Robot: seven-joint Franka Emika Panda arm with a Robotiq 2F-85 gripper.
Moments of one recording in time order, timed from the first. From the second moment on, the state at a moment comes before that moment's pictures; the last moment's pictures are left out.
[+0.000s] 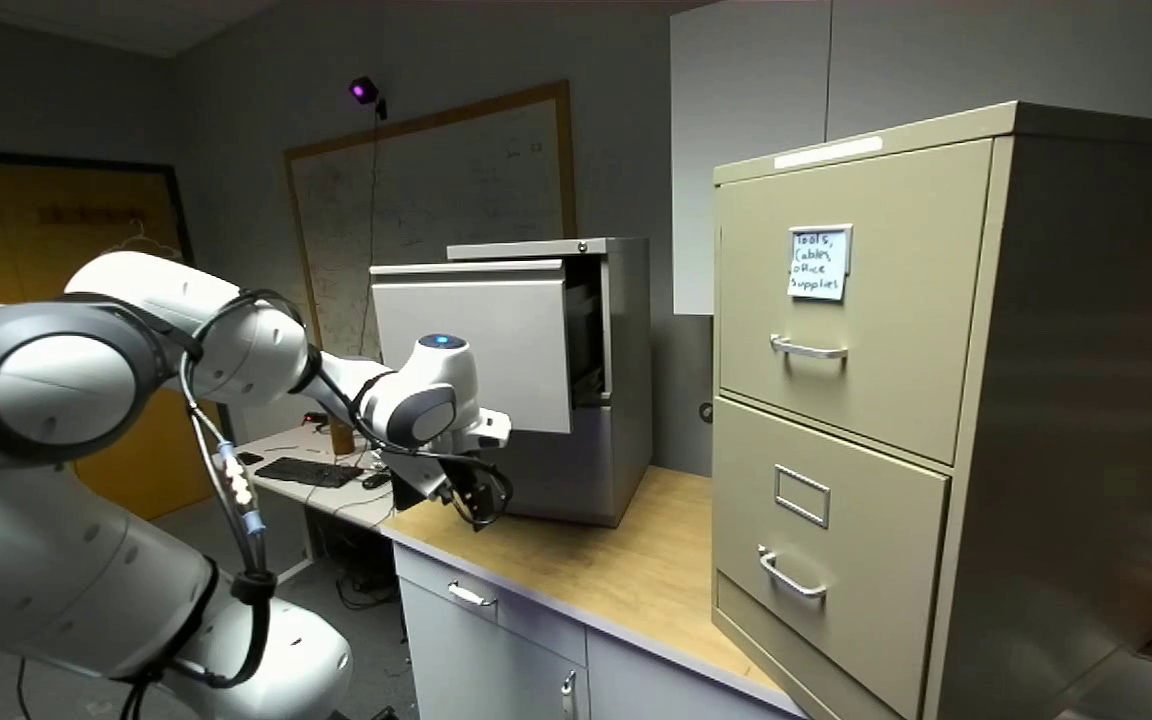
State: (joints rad) arm 0.11 -0.58 0.05 -2.72 0.27 2.35 0.14
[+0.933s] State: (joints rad) arm 0.06 -0.73 0.06 -2.68 0.20 2.35 0.14
